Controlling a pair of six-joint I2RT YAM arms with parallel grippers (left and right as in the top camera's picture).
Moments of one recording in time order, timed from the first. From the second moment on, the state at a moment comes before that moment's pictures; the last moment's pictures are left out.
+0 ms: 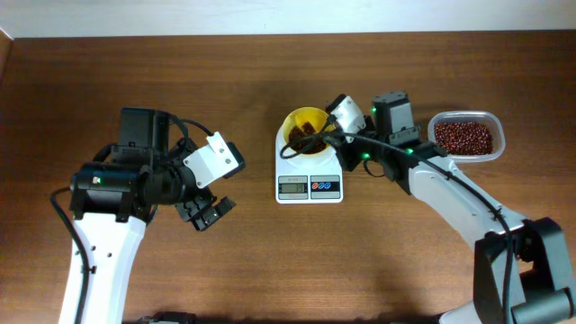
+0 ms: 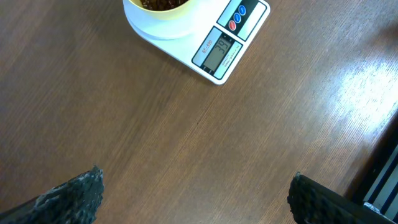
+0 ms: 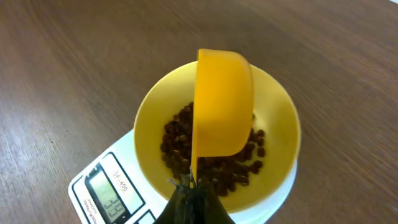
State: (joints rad) left arm -0.07 1.24 1.32 -1.25 0.37 0.88; right arm 0.32 1.69 1.04 -0.12 -0.48 -0.30
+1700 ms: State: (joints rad) left arm -0.07 1.24 1.32 -1.25 0.37 0.88; right arm -0.23 1.60 1.05 -0.57 0.03 -0.37
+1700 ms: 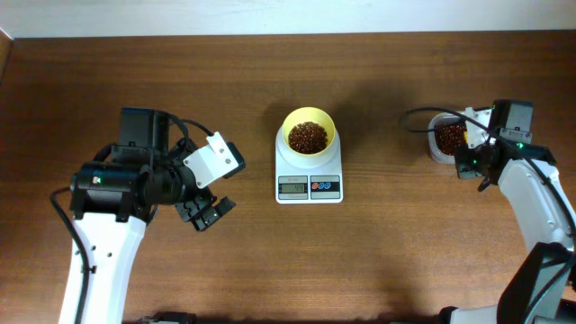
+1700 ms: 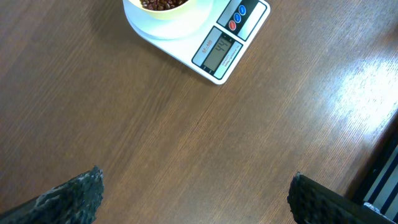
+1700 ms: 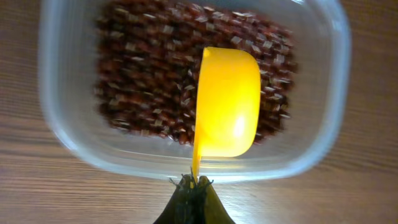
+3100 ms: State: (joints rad) left arm -0.07 1.24 1.32 -1.25 0.37 0.88; right arm -0.60 1.60 1.05 -0.55 -0.81 0.02
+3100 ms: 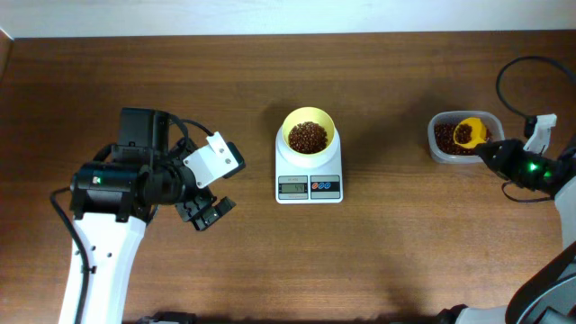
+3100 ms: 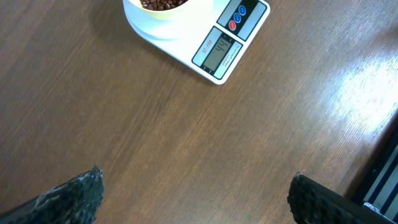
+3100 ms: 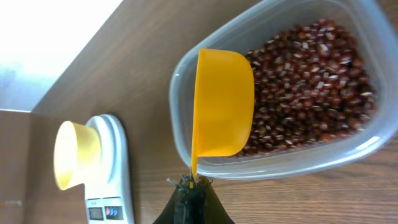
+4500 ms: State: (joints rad) left arm -0.07 1.24 1.32 -1.25 0.37 0.88; right arm 0.10 1.61 1.04 -0.20 -0.94 0.15
